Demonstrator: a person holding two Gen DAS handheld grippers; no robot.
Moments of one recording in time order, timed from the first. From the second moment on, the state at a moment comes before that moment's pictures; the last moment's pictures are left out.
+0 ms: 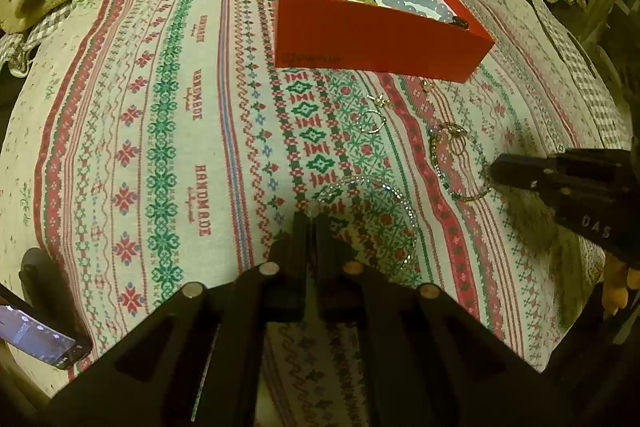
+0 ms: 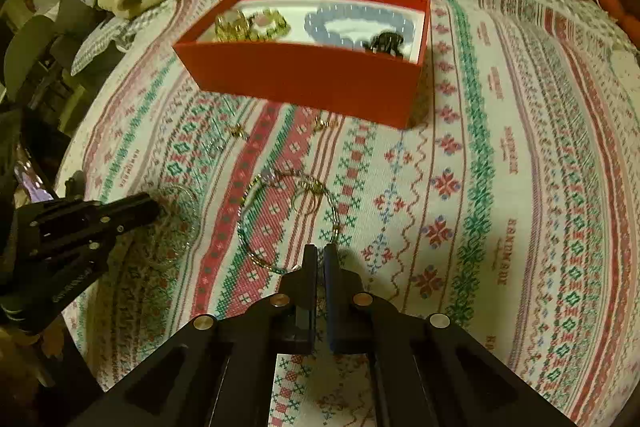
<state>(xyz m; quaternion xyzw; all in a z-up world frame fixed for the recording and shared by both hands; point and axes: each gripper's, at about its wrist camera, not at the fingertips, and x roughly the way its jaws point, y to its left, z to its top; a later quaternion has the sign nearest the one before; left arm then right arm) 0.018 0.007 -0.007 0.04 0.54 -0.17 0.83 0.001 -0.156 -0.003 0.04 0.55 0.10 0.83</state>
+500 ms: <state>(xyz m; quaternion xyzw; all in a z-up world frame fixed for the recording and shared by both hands) 0.019 0.008 -0.006 0.04 0.54 -0.17 0.82 0.008 -0.131 0.011 -0.07 0.50 0.13 0.86</state>
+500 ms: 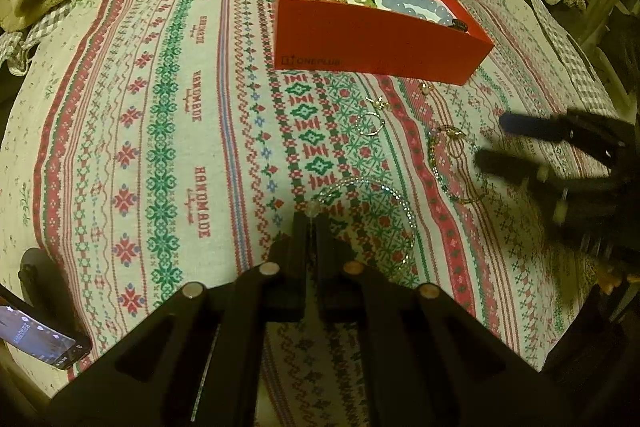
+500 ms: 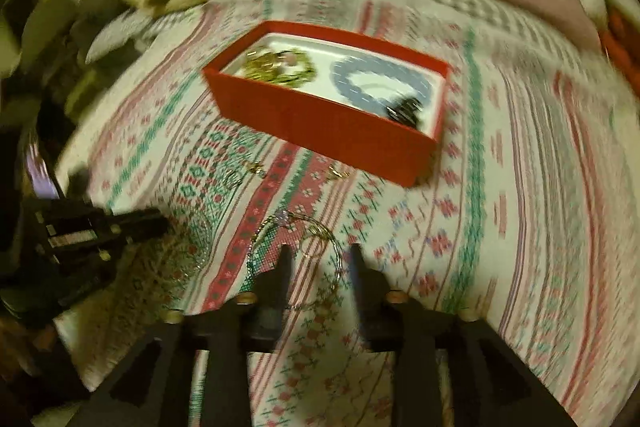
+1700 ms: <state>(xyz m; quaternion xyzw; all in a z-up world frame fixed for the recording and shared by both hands) 0.031 0.016 -0.006 0.02 0.55 -0.18 0.81 0.061 -0.089 -0.018 -0.14 0.49 0.24 0.82</state>
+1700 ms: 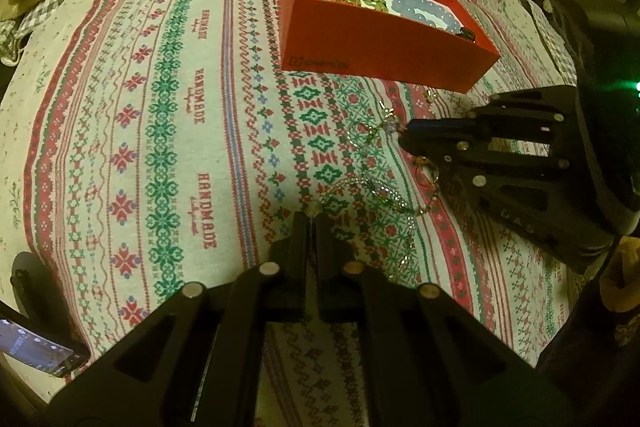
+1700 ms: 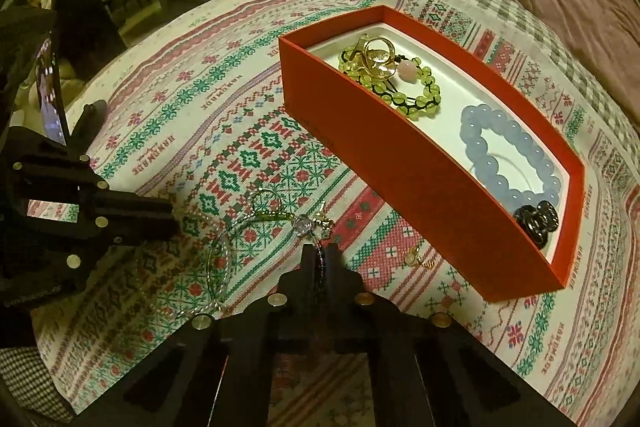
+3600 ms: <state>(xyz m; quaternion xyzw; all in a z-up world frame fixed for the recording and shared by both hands) 0.128 -0.015 0.070 -0.10 0.46 -0.17 0.87 0.097 -0.165 0.074 0.11 0.41 0.16 0.89</state>
